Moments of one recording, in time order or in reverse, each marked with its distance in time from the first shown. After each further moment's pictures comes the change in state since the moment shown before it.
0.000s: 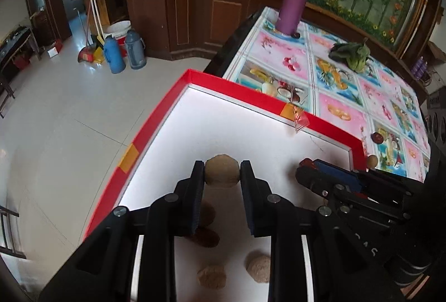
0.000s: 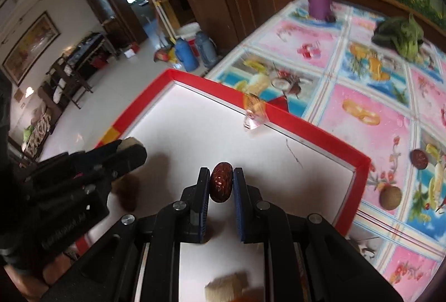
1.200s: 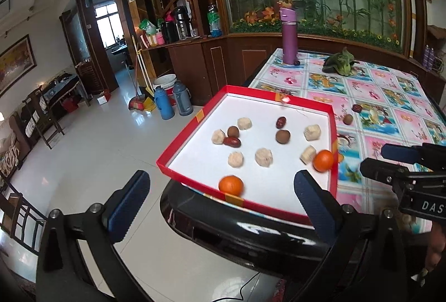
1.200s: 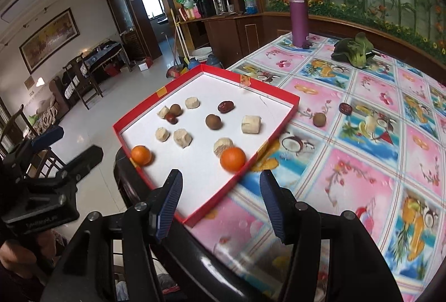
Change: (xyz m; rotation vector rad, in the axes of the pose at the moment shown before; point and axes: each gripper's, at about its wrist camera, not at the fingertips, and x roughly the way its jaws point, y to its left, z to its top) left arm -0.166 -0.045 -0.152 0.080 -0.311 0.265; right arm -0.154 0.004 -0.131 -0.125 -0.186 -0.002
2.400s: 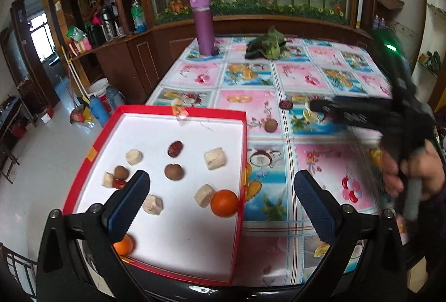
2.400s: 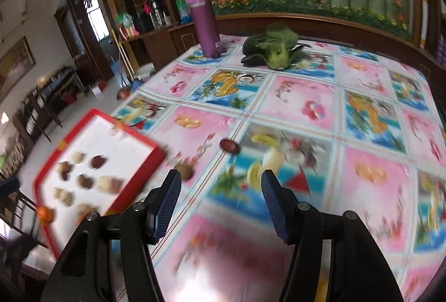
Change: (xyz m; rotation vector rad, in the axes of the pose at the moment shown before) left arm 0.056 -0.113 0.056 0.169 0.101 -0.291; right arm 0.054 -0.172 0.058 0.131 -0.018 -0.202
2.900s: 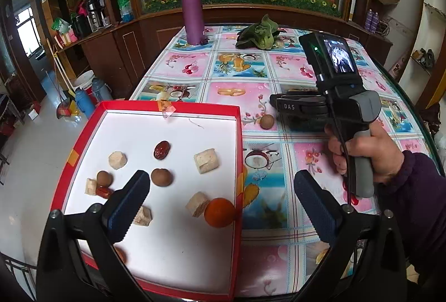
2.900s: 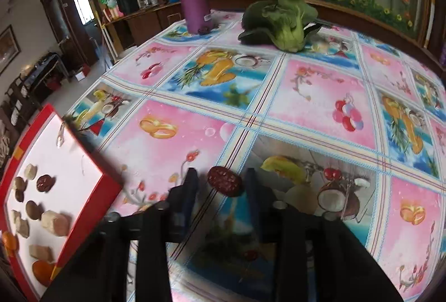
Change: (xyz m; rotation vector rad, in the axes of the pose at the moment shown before) left arm 0.020 0.005 0.012 0.002 0.049 -0.071; right arm 0.081 0.000 0.020 0.012 0.081 -0.069
